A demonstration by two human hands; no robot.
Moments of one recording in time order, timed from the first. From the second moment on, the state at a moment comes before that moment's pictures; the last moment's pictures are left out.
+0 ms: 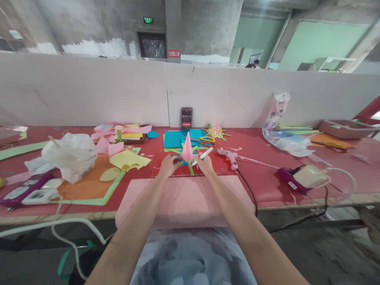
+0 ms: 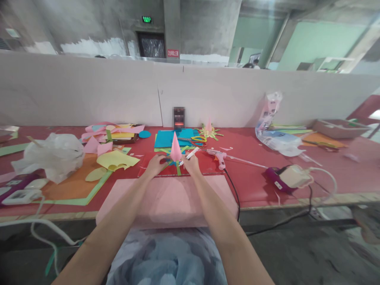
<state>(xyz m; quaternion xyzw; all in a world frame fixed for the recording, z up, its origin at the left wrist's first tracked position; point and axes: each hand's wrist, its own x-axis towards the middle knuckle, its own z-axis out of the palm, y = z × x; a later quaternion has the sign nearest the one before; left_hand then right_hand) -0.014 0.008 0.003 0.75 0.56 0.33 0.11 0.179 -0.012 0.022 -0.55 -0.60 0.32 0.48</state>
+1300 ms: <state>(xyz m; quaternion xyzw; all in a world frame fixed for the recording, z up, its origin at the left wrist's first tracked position) -0.007 0.002 0.010 0.75 0.54 0.37 0.11 0.181 -0.016 0.020 -0.50 -0.55 0.29 0.60</state>
